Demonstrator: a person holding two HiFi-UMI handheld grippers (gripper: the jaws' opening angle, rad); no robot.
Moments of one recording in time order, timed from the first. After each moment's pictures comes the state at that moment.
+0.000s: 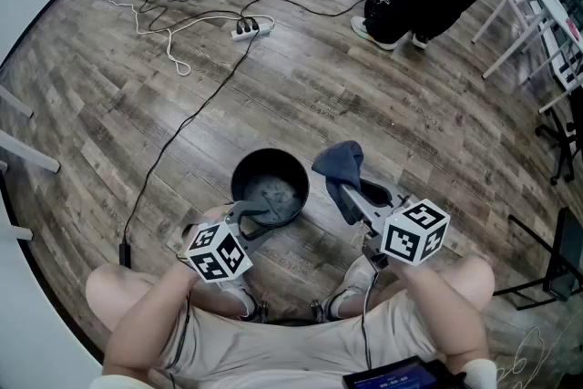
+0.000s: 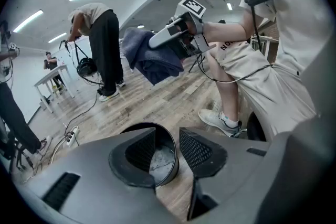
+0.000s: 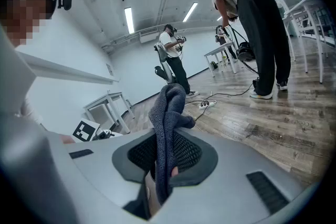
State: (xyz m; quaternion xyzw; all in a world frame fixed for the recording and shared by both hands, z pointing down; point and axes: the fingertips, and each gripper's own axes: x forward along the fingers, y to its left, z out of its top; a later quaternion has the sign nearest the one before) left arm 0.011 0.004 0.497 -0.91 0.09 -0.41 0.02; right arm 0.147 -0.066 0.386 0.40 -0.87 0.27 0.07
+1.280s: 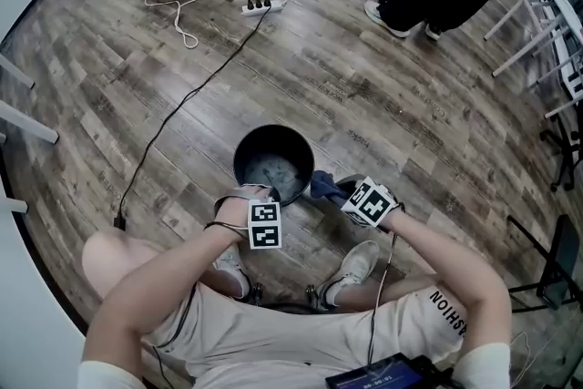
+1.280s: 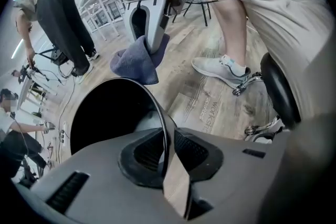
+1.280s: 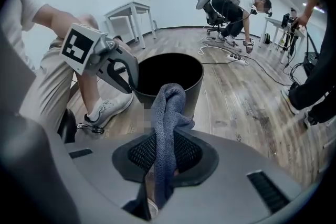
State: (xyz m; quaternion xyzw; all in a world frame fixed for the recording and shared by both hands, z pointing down) left arm 0.025 0.005 0.675 -0.79 0.01 -0.61 0.09; right arm 0.149 -0.038 0.637 0.18 -0.85 0.16 0.47
